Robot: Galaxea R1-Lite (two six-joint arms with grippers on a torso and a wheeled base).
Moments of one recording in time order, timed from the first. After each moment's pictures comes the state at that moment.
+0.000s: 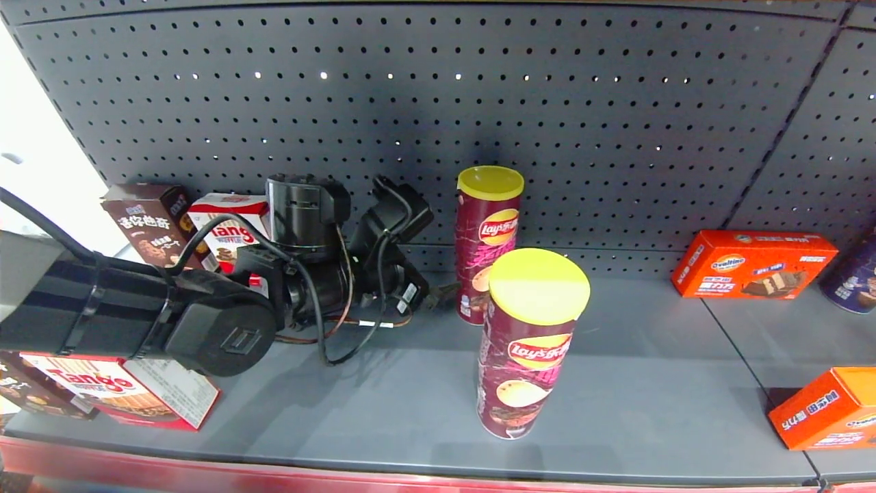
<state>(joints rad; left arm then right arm) -0.49 1.90 -1.09 -0.58 -0.18 0.44 0.00 0.00 0.00 0.00 0.00 0.00</state>
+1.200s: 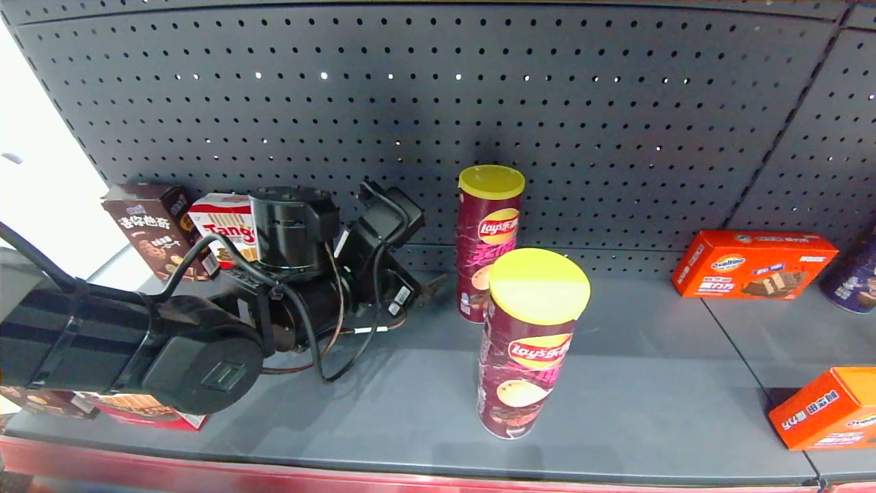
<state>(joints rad) -0.52 1.86 -0.98 -0.72 0.04 0.46 0.00 0.00 0.00 0.00 0.00 0.00</state>
